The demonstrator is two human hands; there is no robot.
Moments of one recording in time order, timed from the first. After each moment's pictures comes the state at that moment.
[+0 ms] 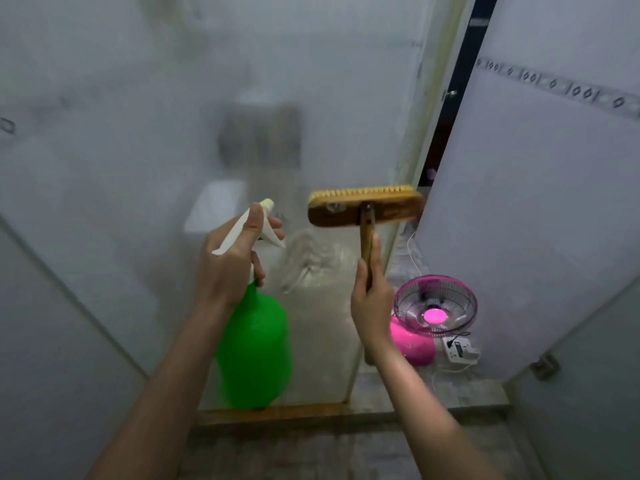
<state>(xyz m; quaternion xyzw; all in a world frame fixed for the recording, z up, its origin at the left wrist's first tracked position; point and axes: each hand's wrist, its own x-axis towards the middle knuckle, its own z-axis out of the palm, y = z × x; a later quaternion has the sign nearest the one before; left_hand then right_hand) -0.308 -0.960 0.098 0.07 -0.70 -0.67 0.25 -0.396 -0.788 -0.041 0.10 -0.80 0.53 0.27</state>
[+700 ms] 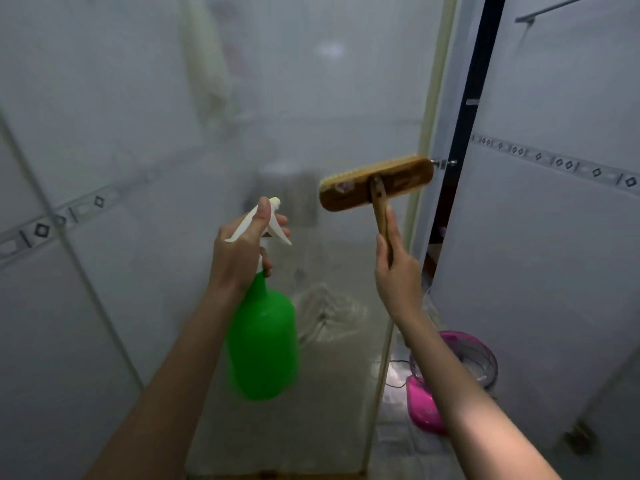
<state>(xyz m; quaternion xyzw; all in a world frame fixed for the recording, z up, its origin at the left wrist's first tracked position) -0.297 -0.968 0.189 0.04 -0.68 -0.67 0.31 -0.424 -0.770 0.096 0.19 -0.80 0.44 0.36</state>
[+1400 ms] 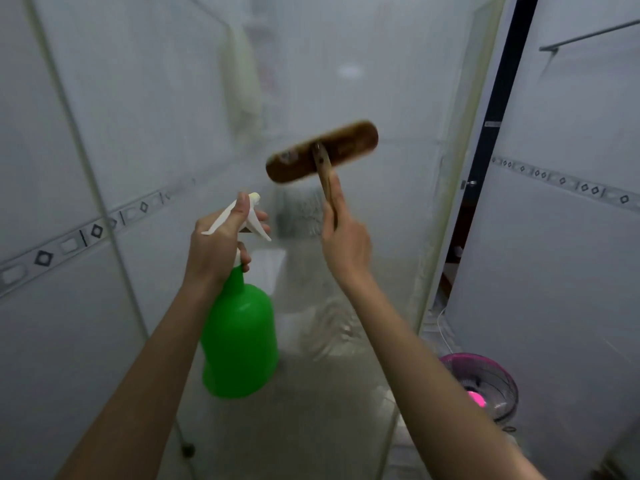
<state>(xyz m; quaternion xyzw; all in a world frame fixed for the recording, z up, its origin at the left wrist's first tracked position) -0.258 -1.036 0.215 0.05 -0.68 -0.64 0.35 -0.385 -0.903 0.186 0.22 -0.82 0.41 0.33</state>
